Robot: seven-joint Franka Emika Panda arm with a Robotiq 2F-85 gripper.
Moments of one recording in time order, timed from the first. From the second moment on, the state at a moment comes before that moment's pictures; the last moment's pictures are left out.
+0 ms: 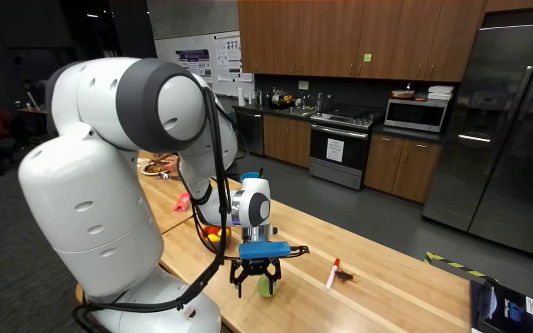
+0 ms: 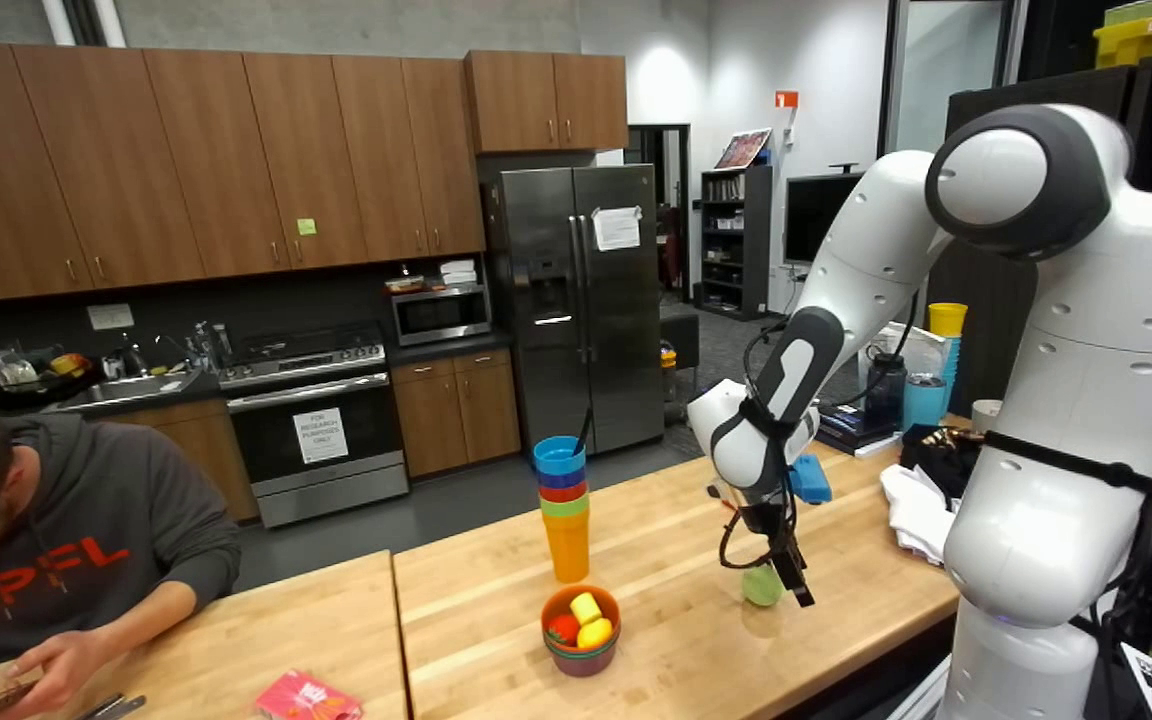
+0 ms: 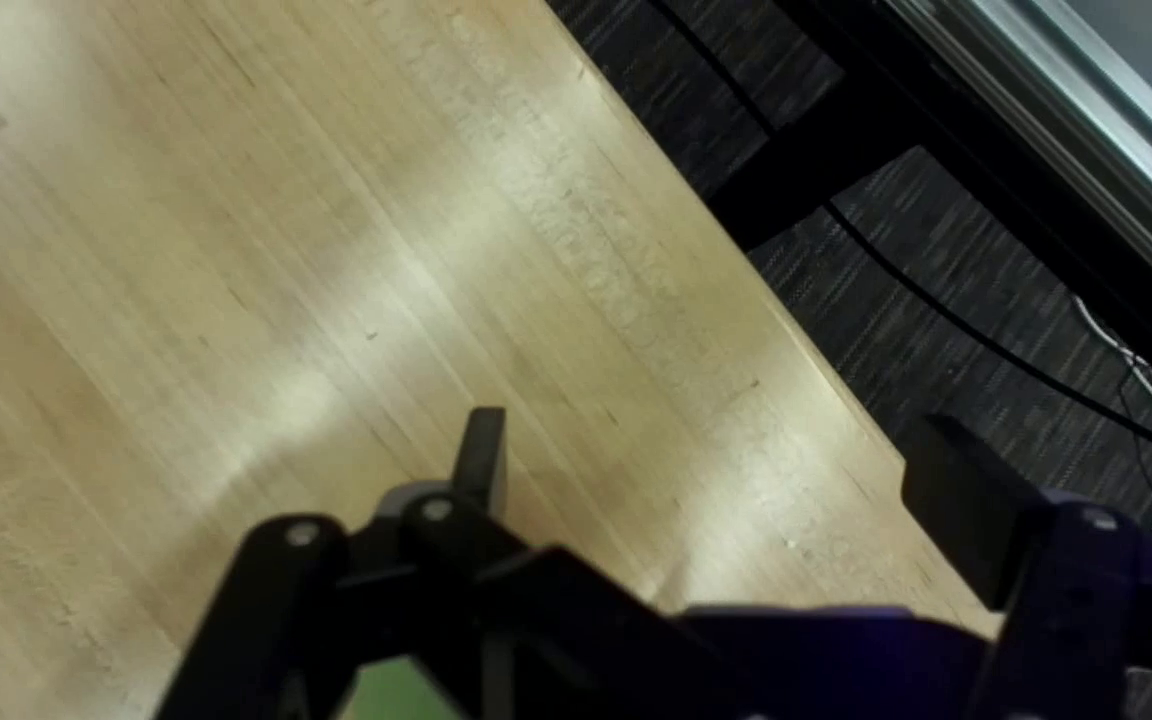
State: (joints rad) arm 0.04 -0.09 -0.01 -2.78 -0.24 2.25 -0.51
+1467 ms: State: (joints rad) arm -0.07 -0.04 -0.08 -2.77 -0.34 2.63 -0.33
